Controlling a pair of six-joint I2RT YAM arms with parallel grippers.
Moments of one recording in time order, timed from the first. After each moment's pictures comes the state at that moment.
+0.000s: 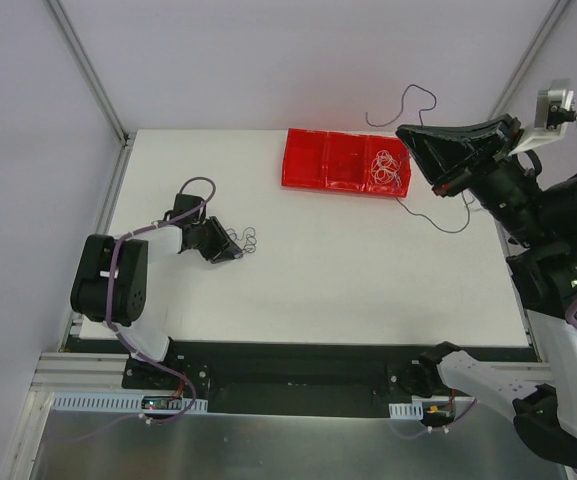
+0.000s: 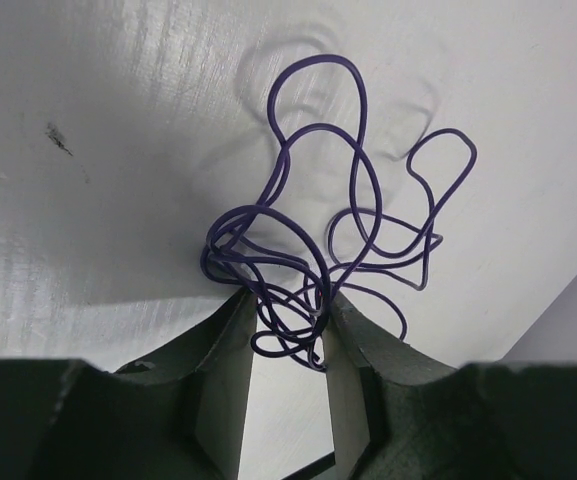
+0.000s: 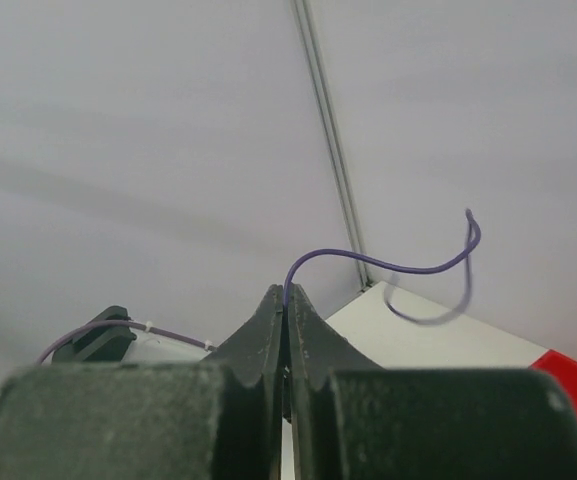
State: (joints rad) left arm -0.14 1.65 0.80 -0.20 0.39 -0.82; right arm 0.51 0.97 1.65 -0.25 -0.35 0.44
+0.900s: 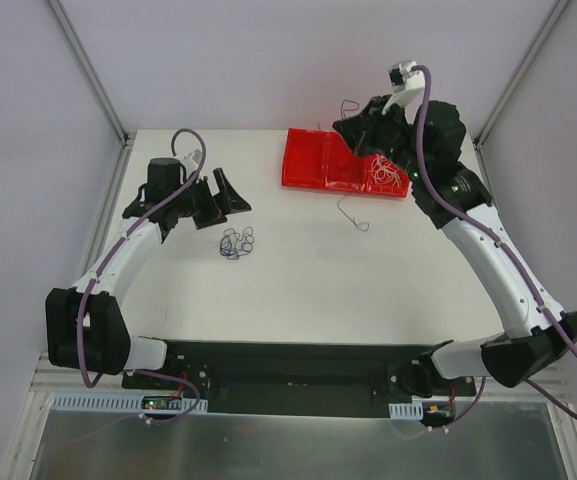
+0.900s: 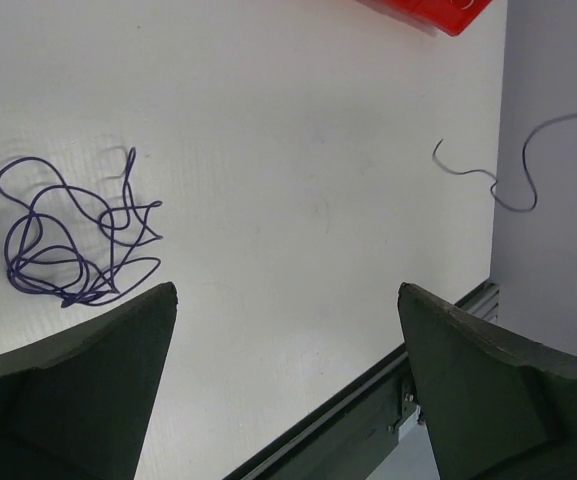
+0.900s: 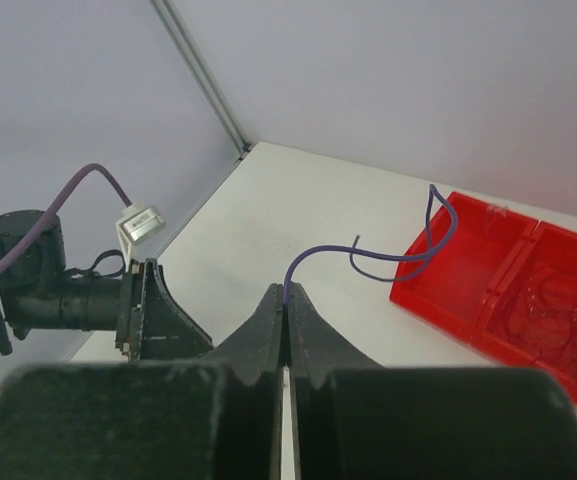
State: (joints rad) left arm -0.13 1.34 1.00 -0.35 0.57 -0.61; right arm 0.51 1.34 1.57 -0.27 -0.19 0.33
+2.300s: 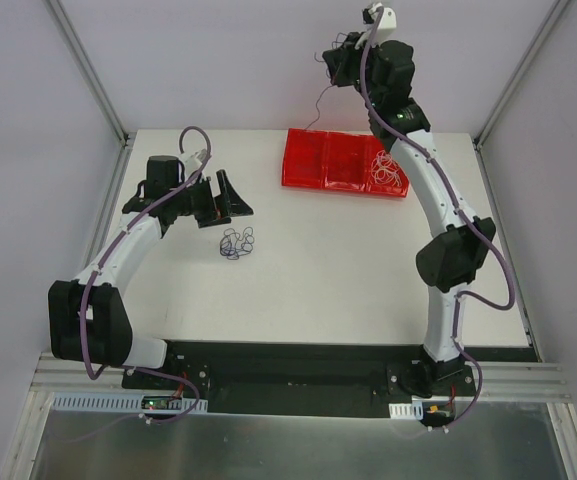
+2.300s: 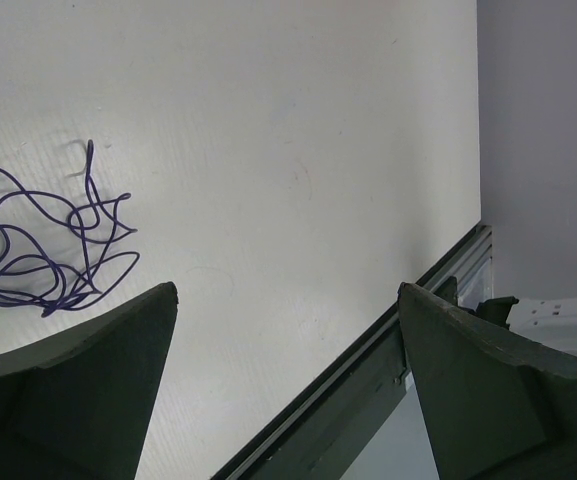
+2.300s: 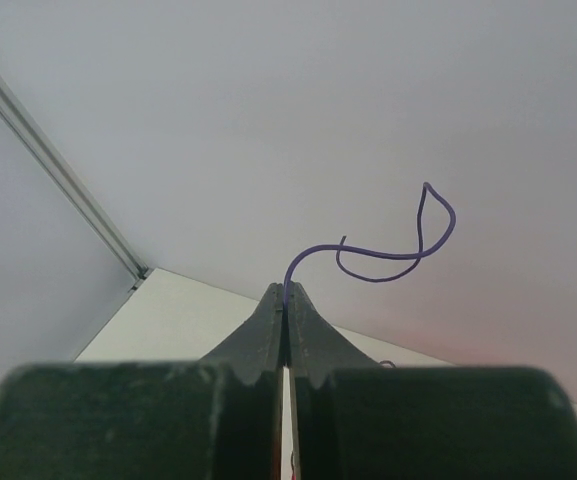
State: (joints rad) left arm -0.11 1.39 1.04 -0.37 0.74 -0.50; right arm 0.40 2.03 2.26 -0.11 -0.12 0.25
